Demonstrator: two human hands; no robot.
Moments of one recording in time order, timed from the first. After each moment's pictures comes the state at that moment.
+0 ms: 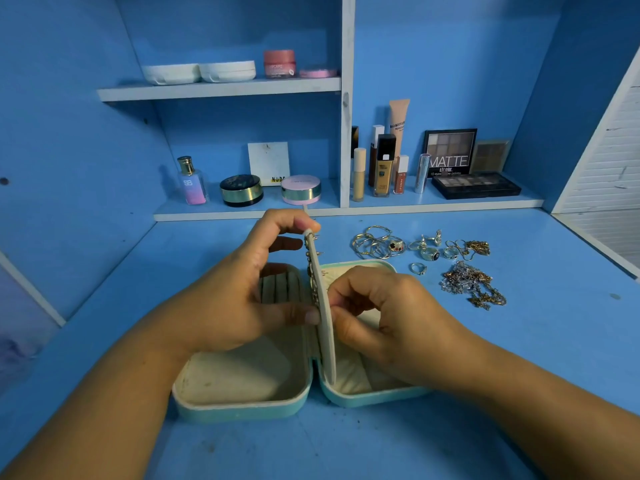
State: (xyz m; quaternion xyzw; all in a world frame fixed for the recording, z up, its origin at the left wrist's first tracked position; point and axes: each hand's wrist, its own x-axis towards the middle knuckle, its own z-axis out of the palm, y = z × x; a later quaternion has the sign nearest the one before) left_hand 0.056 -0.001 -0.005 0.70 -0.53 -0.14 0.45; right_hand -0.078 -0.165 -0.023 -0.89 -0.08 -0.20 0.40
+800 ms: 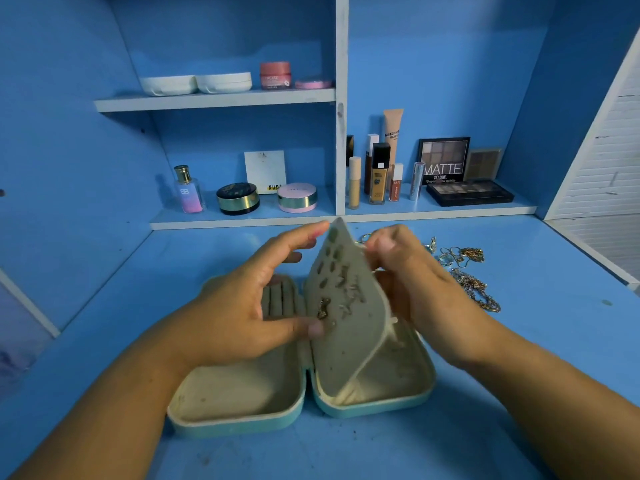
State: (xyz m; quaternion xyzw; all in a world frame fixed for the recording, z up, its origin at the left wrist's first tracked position) left_hand 0.053 -0.003 -0.007 0.76 -0.53 -0.11 0.37; right_hand -0.078 -0.185 -0.011 -0.71 0.03 -0.15 0.69
